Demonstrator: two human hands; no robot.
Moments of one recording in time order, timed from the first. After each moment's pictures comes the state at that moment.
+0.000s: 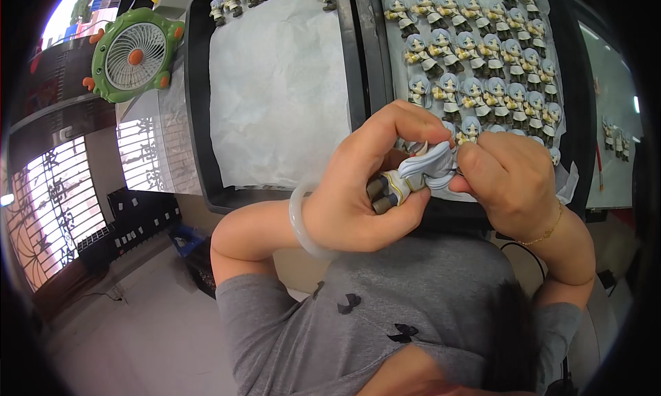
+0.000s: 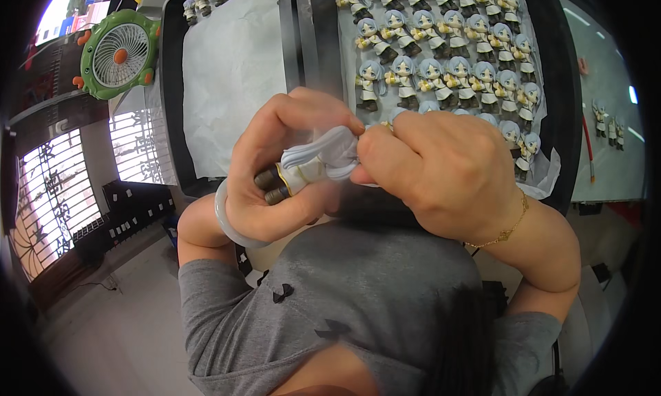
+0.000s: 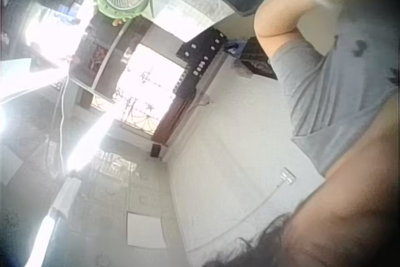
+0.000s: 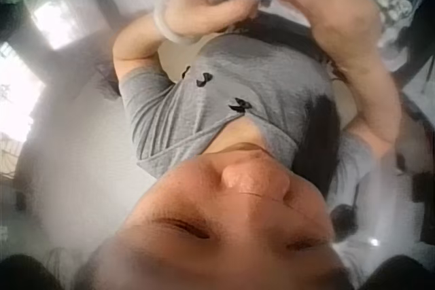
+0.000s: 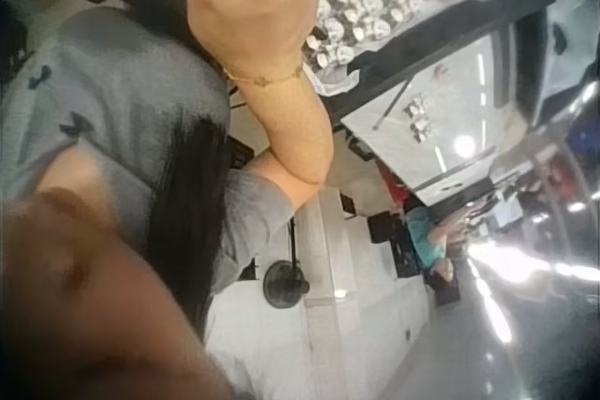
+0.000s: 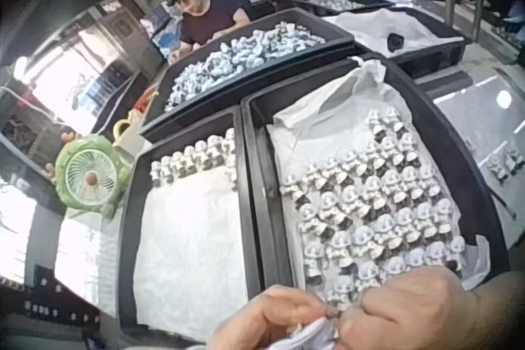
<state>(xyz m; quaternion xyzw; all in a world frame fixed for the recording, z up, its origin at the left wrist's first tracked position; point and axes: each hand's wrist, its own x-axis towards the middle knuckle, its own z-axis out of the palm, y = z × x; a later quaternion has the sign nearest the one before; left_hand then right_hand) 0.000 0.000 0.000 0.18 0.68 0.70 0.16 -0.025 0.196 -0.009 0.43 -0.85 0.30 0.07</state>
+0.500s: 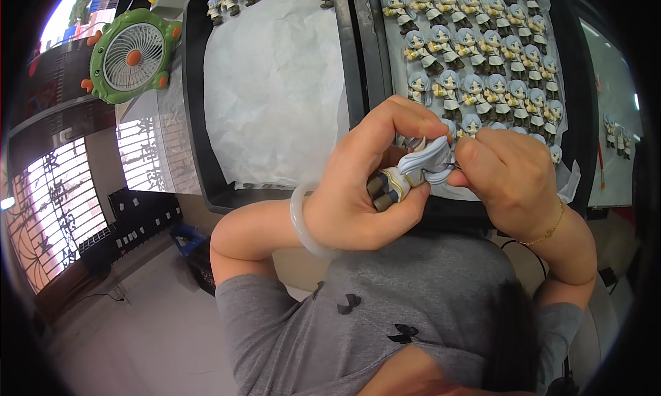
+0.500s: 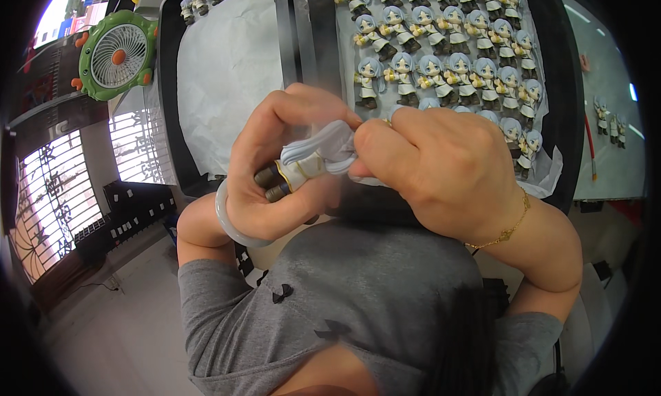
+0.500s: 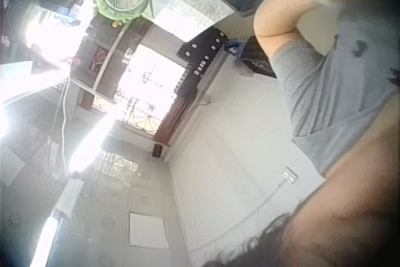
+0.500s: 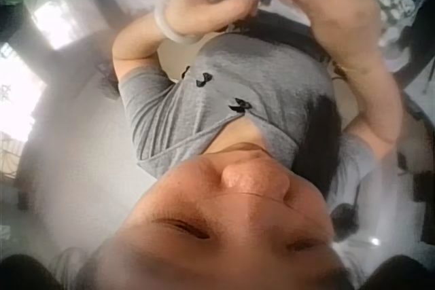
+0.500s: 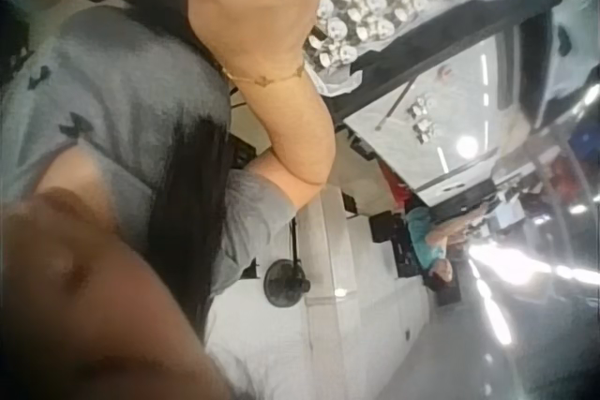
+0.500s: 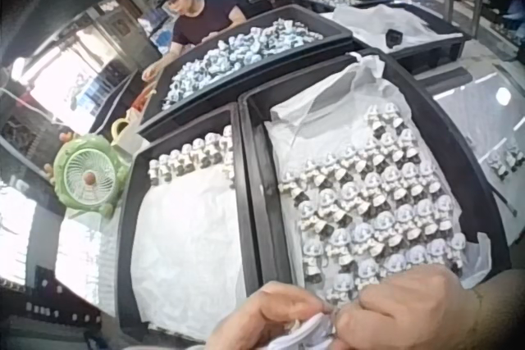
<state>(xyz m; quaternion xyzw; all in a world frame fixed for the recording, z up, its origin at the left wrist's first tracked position) -0.001 0.002 -0.003 0.18 0.69 0.69 0.15 -0.026 0.197 -0.011 0.42 -0.85 0.31 0.03</state>
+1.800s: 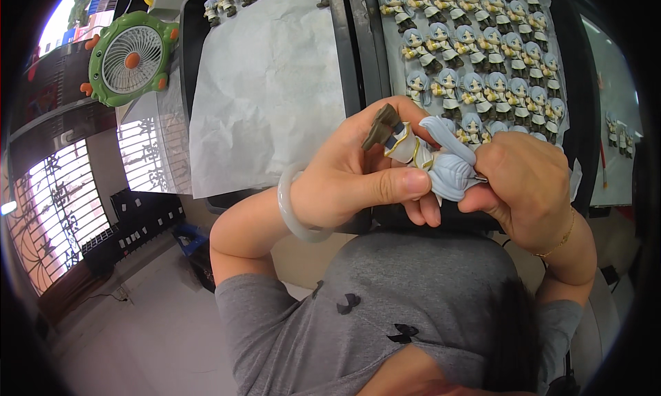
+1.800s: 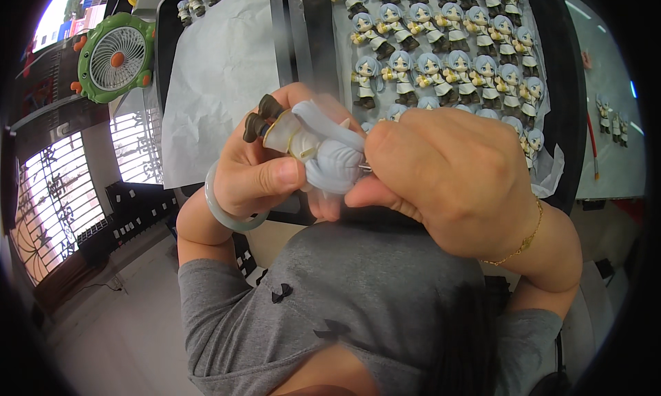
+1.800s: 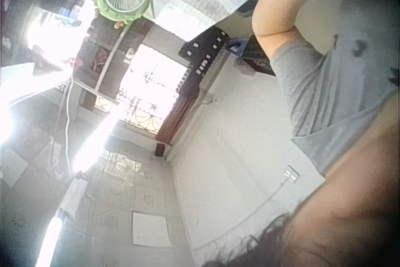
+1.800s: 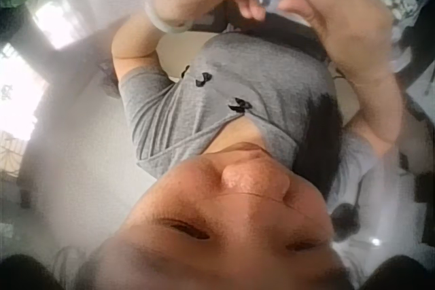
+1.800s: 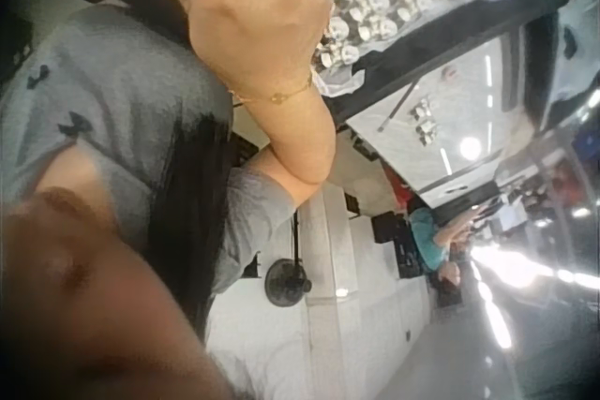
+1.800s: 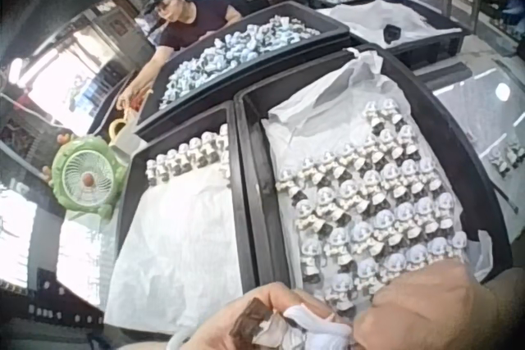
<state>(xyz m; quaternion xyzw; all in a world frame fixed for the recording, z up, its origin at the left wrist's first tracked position) -0.011 -0.001 0.010 -0.04 0.49 0.79 0.35 -0.028 0.203 -0.004 0.41 -0.82 0.39 0.05</state>
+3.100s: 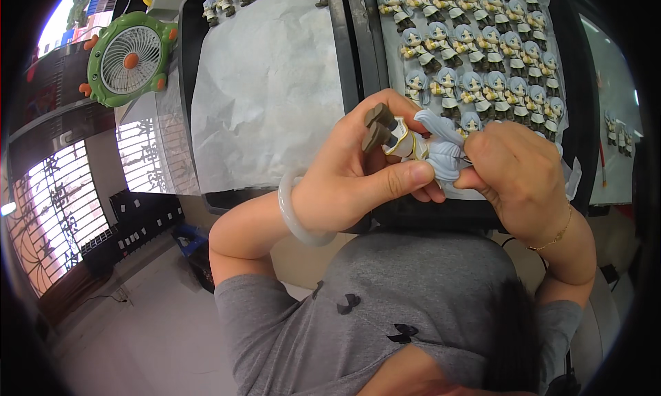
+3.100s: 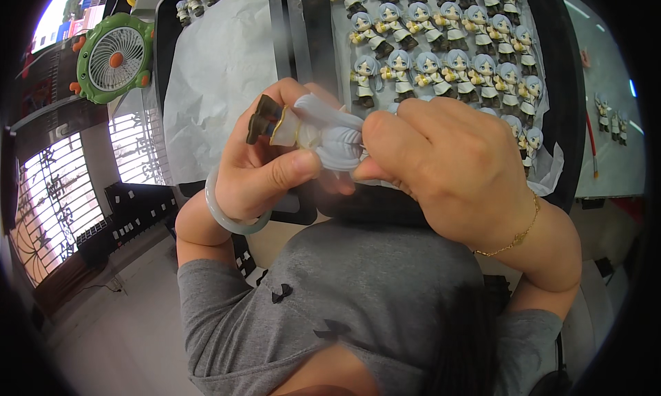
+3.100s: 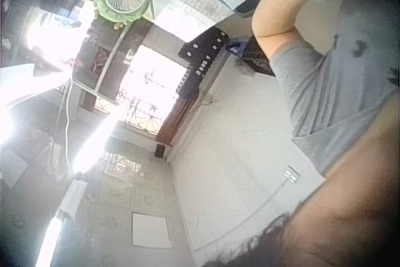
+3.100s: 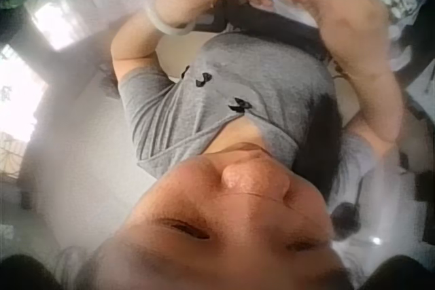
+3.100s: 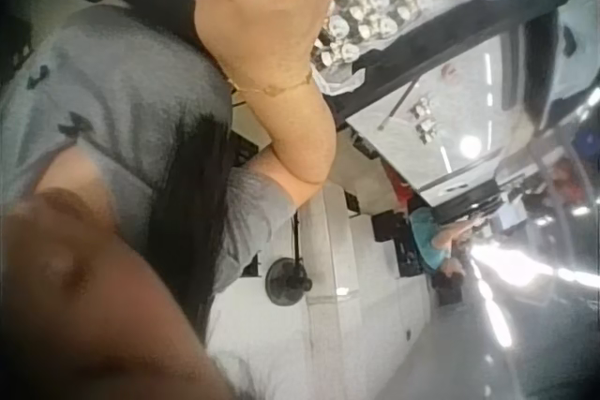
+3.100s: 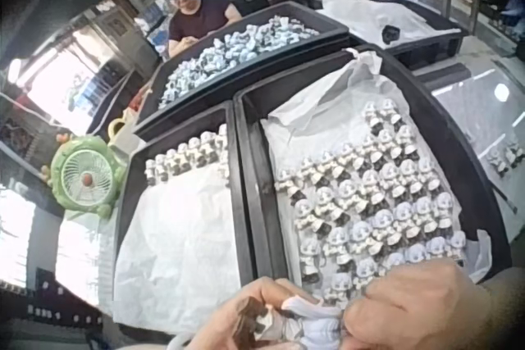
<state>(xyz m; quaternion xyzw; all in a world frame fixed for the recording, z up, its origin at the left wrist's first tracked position) -0.007 0.000 0.004 -0.03 0.53 0.80 0.30 -0.027 0.203 -0.008 0.40 -0.85 0.35 0.02</state>
